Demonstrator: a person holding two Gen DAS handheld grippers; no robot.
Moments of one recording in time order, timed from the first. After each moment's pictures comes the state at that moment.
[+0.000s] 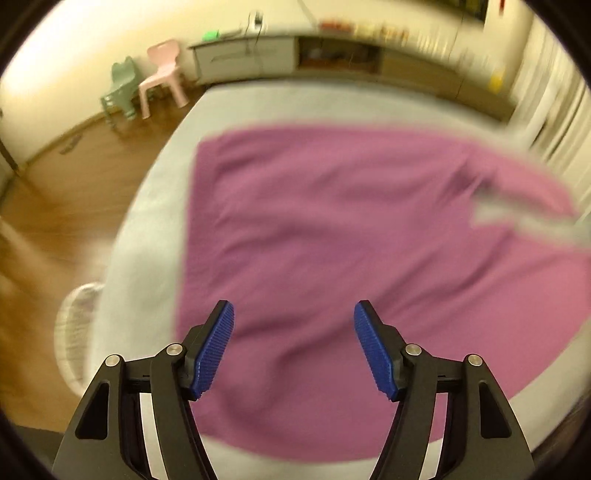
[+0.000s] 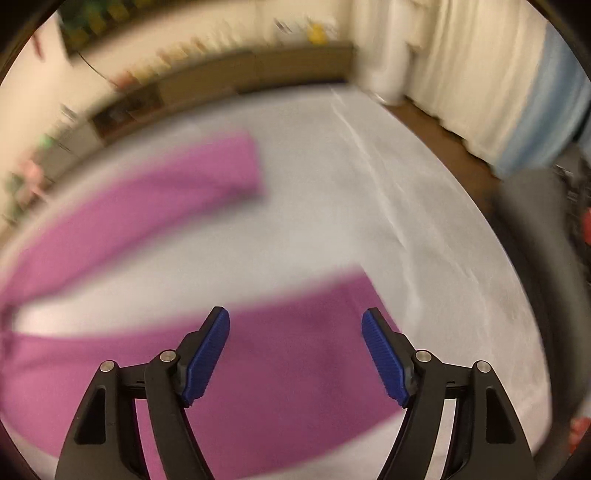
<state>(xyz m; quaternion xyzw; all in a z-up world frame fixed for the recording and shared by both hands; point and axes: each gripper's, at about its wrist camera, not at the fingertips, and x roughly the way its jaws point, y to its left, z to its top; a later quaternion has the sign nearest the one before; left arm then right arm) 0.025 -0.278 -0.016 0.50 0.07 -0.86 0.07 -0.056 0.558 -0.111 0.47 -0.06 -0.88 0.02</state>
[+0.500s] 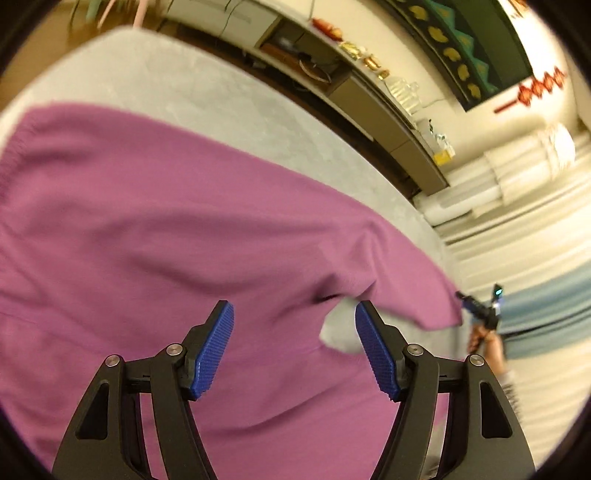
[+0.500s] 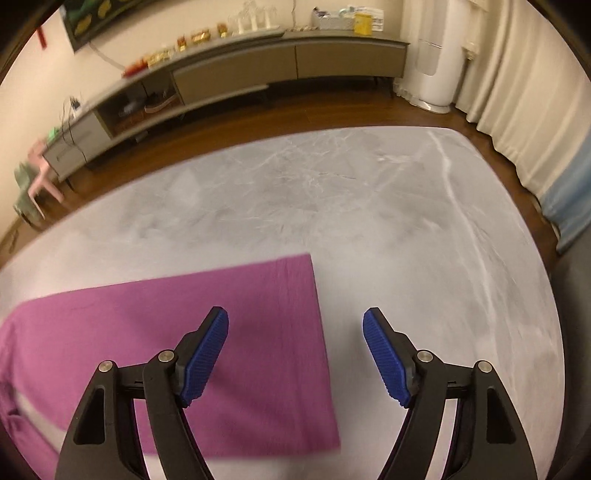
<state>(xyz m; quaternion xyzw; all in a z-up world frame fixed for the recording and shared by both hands) -0.097 -0.234 -0.047 0.49 0.35 -0.80 -0.05 -0.240 0.491 -0.117 0.53 -0.01 -0.85 0.04</state>
